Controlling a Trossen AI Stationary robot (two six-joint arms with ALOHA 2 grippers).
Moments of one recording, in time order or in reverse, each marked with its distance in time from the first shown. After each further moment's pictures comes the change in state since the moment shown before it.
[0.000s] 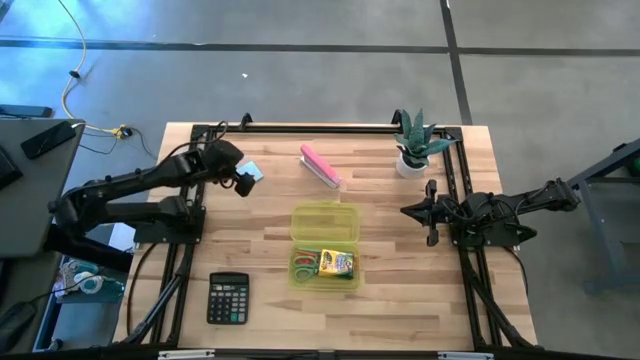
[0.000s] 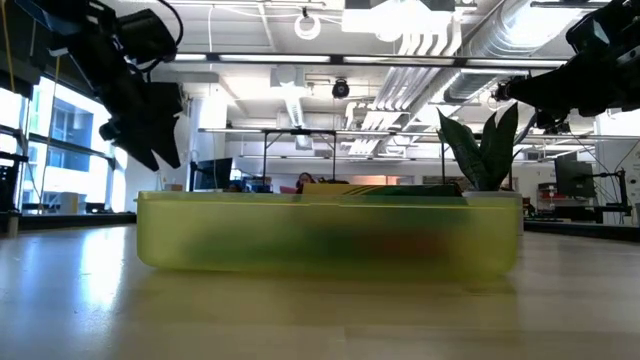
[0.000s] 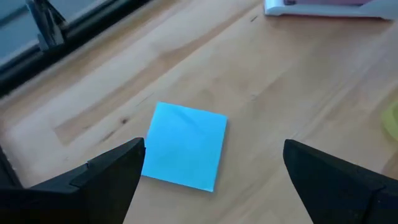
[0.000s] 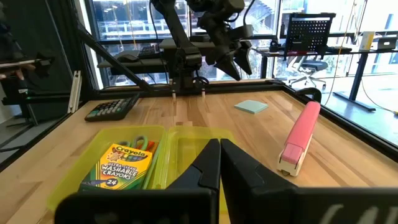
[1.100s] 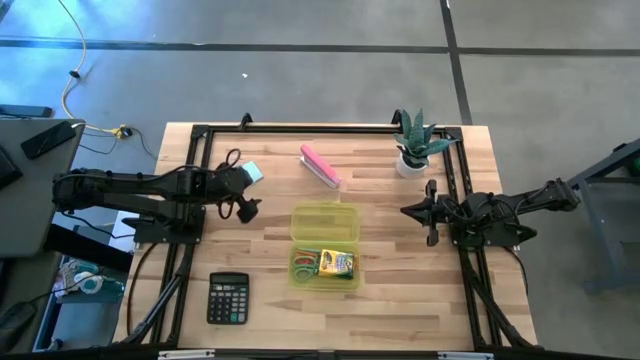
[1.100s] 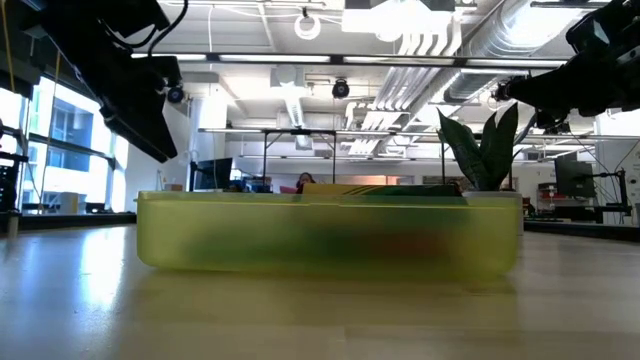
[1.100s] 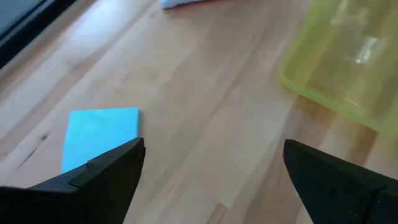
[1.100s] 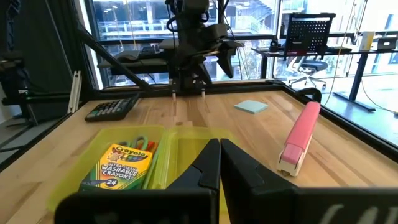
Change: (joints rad) left arm -0.441 -0.008 0.000 -0.022 -0.135 -0.141; right arm 0.000 0.000 0.000 0.001 0.000 0.000
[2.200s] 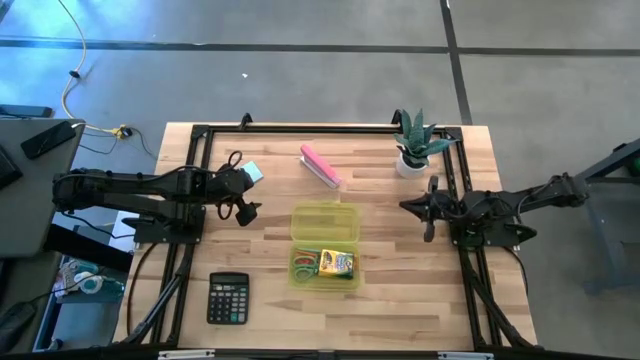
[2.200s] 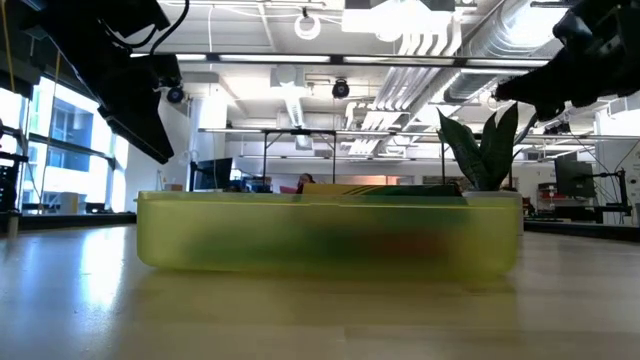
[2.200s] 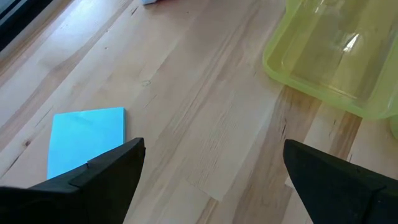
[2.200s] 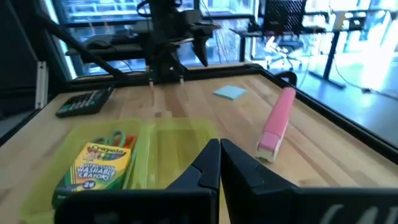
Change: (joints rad) left arm 0.000 0.000 0.000 0.000 0.058 0.045; right arm 0.000 0.153 0.109 -0.053 0.100 0.054
